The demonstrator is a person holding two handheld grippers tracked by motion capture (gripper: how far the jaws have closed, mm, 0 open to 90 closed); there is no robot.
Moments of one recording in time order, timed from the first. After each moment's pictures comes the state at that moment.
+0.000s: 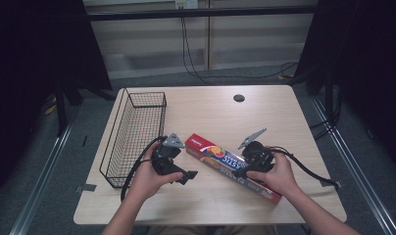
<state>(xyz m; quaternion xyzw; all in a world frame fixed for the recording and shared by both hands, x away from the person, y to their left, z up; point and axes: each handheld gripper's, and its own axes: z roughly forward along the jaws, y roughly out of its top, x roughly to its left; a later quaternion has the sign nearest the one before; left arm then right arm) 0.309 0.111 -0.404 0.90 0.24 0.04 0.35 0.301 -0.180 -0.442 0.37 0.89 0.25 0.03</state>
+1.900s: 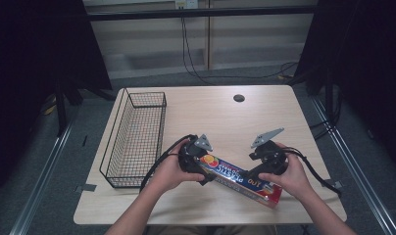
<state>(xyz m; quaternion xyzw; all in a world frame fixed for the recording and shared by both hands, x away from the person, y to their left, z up) 0.324 0.045 -0.418 0.94 0.14 0.02 0.31 0.291 -0.210 -0.427 0.35 0.88 0.32 0.04</state>
